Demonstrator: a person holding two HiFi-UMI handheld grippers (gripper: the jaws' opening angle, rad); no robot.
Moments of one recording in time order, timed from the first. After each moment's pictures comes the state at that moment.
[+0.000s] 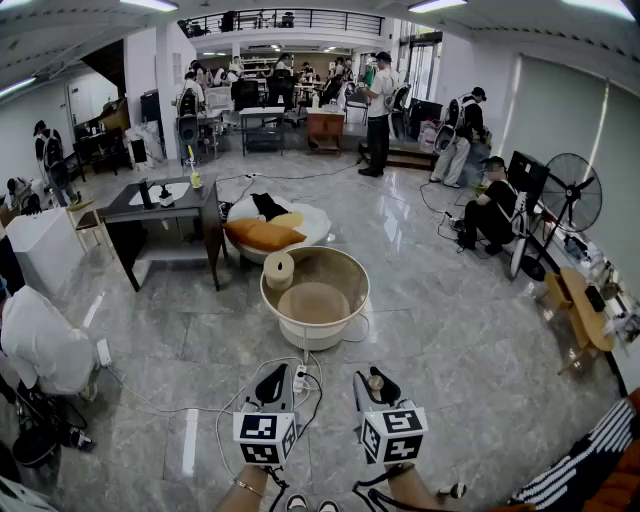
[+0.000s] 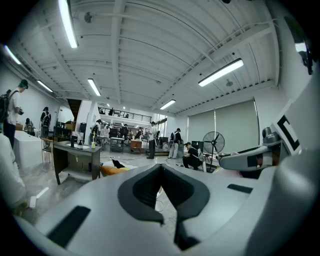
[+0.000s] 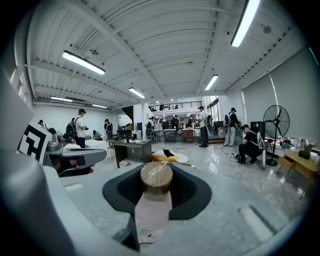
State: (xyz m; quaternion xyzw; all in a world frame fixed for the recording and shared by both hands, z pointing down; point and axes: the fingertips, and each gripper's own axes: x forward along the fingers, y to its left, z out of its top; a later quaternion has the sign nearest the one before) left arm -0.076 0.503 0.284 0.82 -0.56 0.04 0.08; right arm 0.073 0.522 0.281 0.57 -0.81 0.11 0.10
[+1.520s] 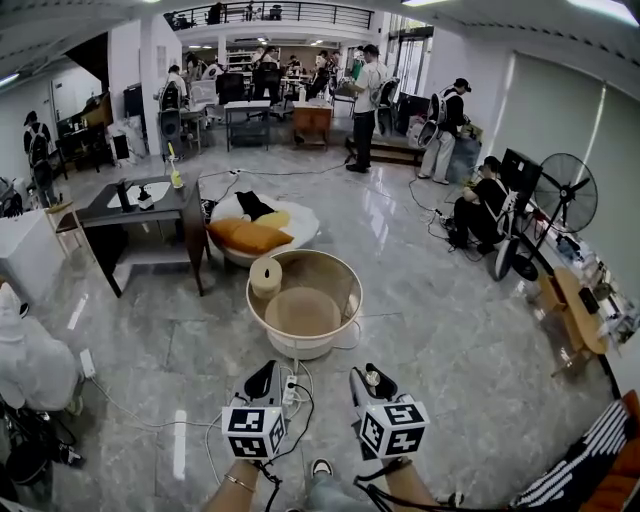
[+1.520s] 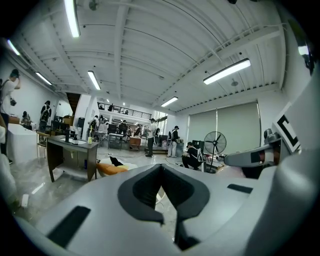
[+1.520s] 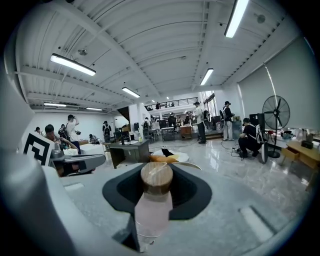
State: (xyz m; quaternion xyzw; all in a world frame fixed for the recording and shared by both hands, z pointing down) left arm -0.096 0.392 0.311 0.83 -0.55 0.04 0.11; right arm 0.070 0.417 0.301 0.58 -0.80 0.15 0.08
